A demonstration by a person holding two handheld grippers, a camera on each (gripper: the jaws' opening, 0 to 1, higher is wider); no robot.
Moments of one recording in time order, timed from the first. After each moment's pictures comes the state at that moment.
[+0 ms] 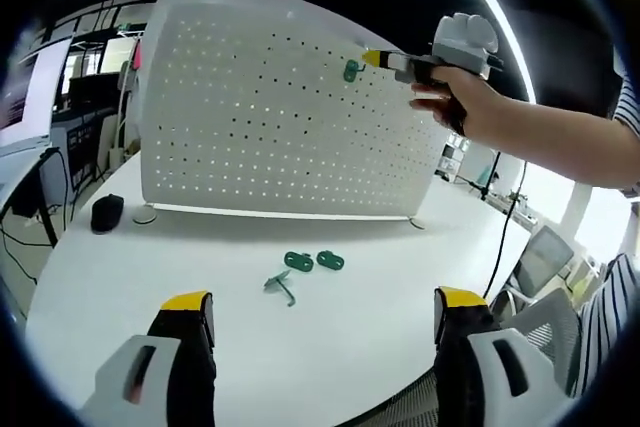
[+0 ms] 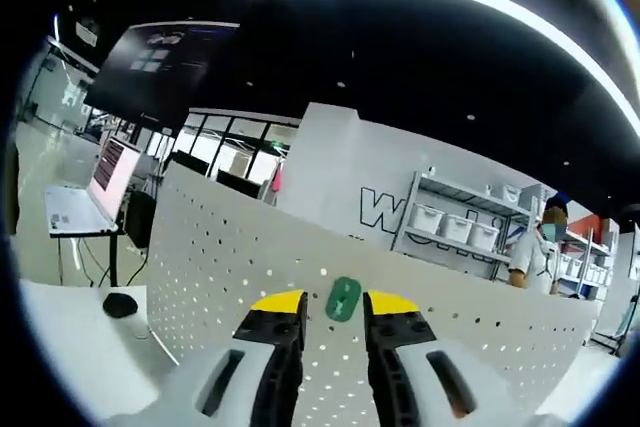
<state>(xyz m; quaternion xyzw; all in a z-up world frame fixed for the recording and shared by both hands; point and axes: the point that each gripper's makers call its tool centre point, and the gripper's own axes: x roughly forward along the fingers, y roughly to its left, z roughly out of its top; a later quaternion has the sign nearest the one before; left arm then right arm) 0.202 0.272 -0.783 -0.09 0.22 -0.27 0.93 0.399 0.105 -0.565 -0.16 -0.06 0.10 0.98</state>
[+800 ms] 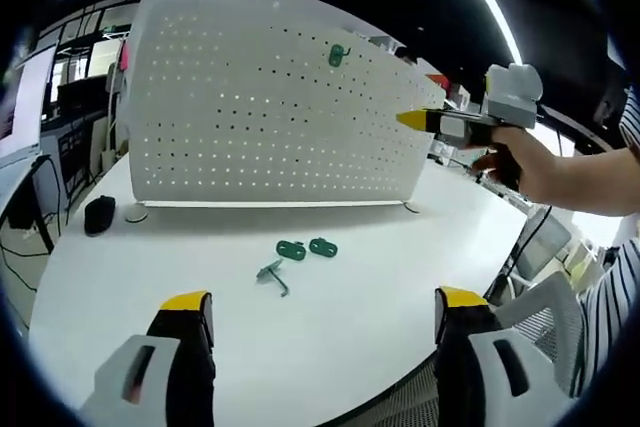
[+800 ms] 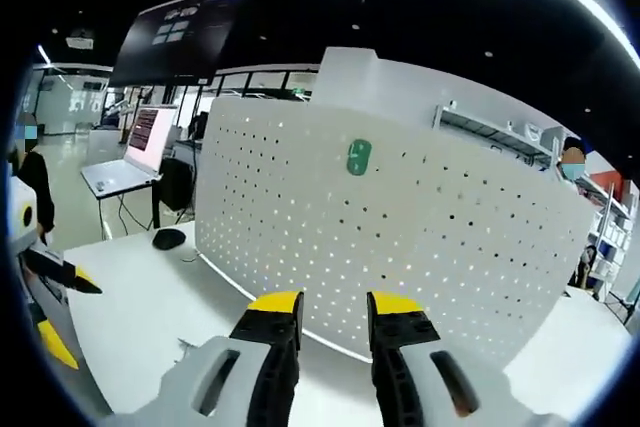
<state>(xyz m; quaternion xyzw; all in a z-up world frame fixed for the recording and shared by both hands) 0.195 0.263 -0.788 -0.07 0.24 -0.29 0.92 0.316 0.065 -0.675 -0.14 0.09 0.13 0.98</state>
